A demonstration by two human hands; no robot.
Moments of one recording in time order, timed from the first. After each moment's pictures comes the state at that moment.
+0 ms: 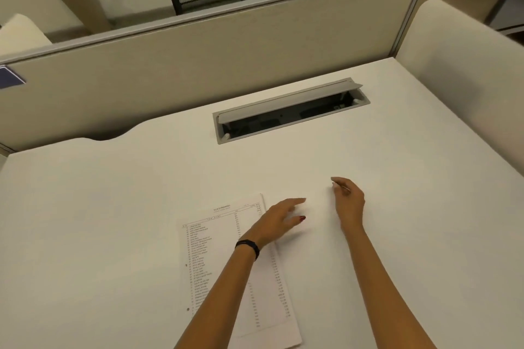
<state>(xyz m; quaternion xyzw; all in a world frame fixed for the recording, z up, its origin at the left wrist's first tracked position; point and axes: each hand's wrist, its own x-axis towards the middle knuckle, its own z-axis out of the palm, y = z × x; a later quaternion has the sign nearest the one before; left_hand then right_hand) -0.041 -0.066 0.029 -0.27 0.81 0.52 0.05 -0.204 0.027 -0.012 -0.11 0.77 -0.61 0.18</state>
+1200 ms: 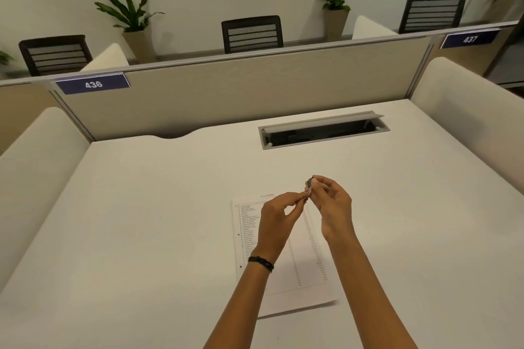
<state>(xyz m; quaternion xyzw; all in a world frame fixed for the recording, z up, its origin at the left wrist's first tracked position) 0.090 -0.014 0.111 -0.27 0.79 0.38 -0.39 -0.008 0.039 0.139 -0.11 0.56 -0.75 0.32</state>
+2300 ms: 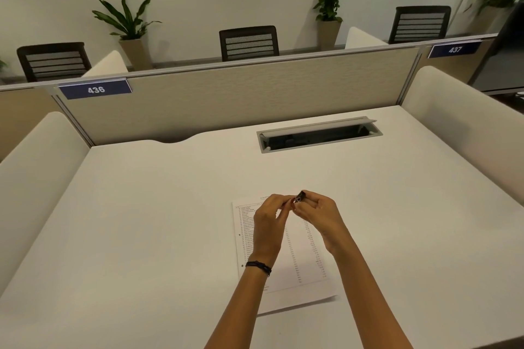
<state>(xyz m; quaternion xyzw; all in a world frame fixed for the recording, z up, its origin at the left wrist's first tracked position) 0.109 -0.010 0.105 -0.31 0.78 0.33 -0.43 0.011 0.054 0.139 -0.25 0.66 -0.59 0.39</state>
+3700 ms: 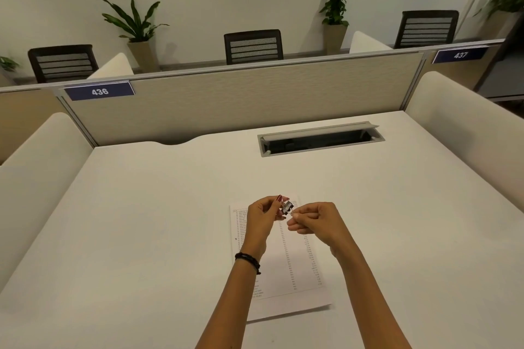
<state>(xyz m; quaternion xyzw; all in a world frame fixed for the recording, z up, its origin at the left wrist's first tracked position) 0.099 -0.025 0.116 -0.39 0.54 0.66 -0.34 -0.009 0.063 0.140 -0.32 0.68 -0.53 0.41</state>
